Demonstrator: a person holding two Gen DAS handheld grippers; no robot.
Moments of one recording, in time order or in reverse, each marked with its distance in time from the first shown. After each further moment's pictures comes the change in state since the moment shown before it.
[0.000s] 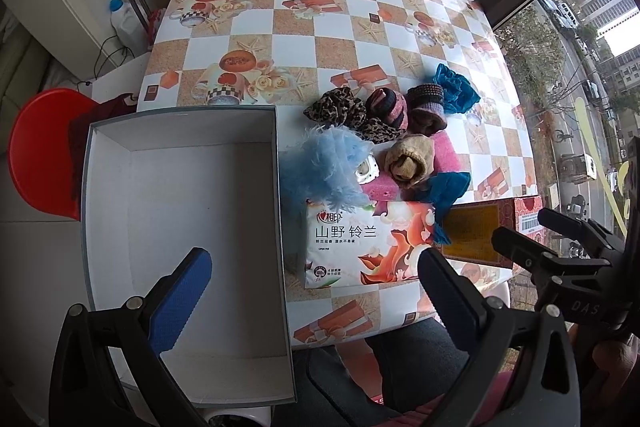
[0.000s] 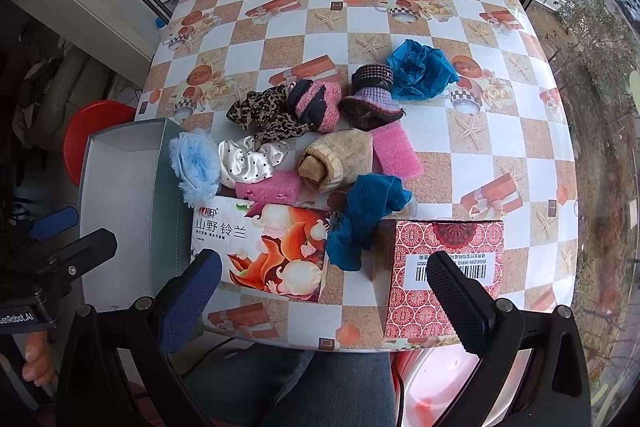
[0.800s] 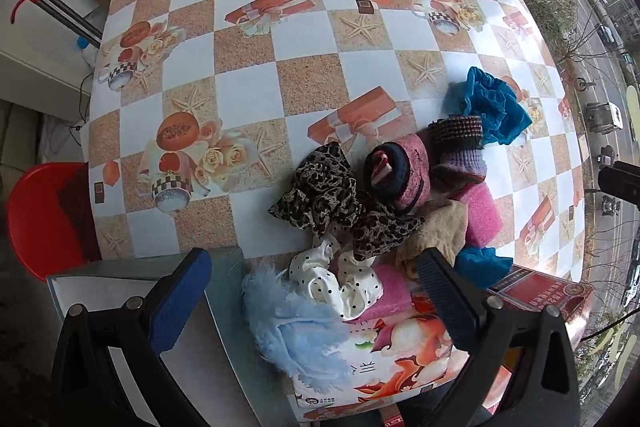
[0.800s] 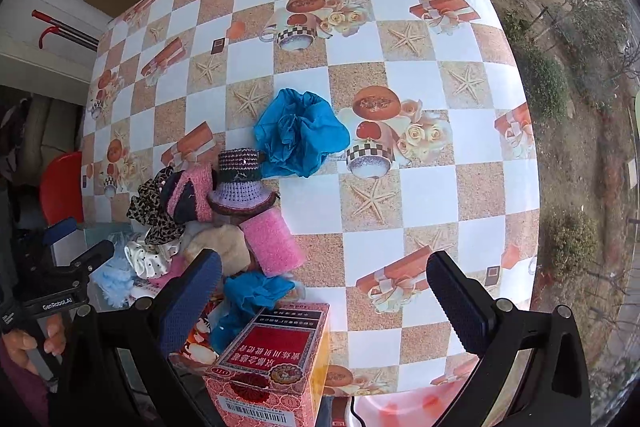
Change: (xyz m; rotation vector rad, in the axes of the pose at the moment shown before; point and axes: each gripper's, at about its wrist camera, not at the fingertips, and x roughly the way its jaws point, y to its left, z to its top) left arm 0.113 -0.055 0.128 0.143 0.133 0.134; right arm 0.037 -0.146 0.129 0.099 0.124 -0.016
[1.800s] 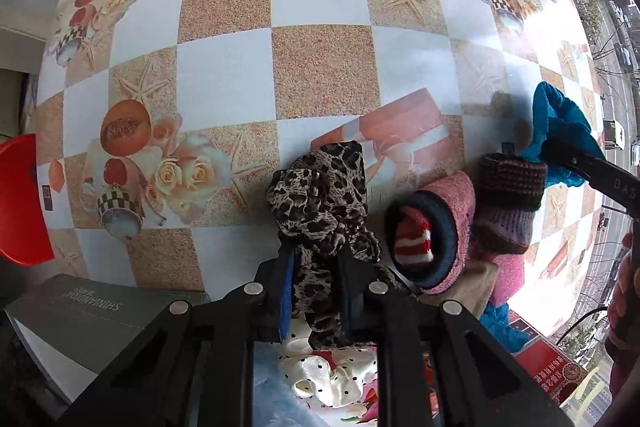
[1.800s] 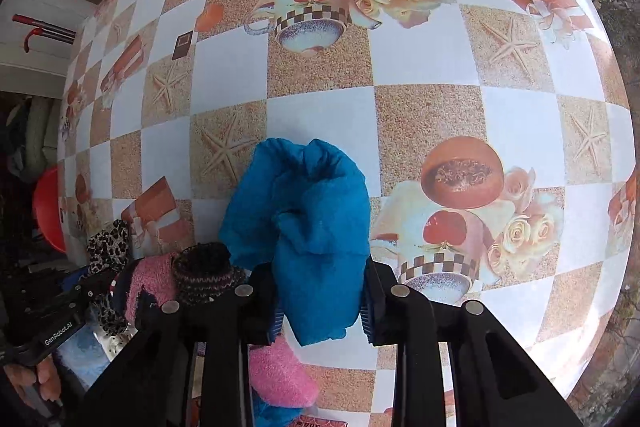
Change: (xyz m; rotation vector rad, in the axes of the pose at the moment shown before) left arm 0.067 0.022 0.039 -0.116 0.114 -0.032; right arm 0.108 0.010 0.074 -0.010 0.028 0.112
